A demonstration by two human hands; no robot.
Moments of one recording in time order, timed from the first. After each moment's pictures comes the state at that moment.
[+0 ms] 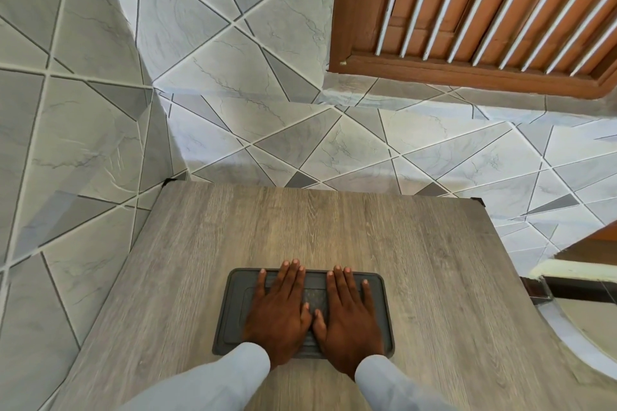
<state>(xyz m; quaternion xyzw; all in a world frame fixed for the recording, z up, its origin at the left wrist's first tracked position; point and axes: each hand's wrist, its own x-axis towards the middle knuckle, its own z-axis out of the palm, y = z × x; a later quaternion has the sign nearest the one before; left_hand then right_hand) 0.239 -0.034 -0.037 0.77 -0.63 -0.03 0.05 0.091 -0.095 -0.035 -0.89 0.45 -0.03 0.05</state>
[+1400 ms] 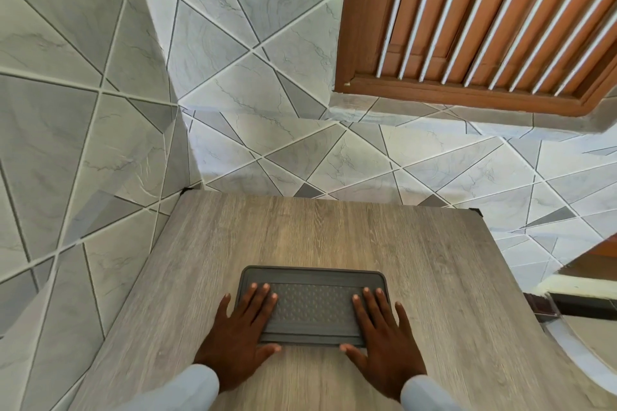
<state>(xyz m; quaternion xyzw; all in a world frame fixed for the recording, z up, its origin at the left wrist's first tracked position) 0.295 0.055 -0.029 0.74 -0.66 -0.09 -0.04 0.018 -0.080 -0.023 -0.90 0.42 0.06 0.05</state>
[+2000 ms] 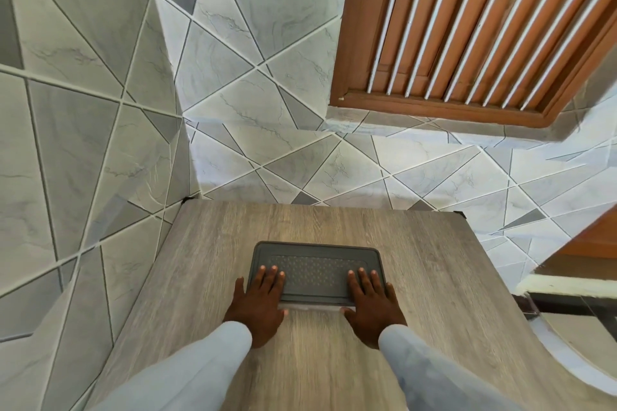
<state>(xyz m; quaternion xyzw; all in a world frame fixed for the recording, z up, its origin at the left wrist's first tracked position) 0.303 0.016 -0.007 0.75 -0.64 -0.16 -0.05 0.069 -0.091 0.006 -0.86 0.48 0.11 0.11</state>
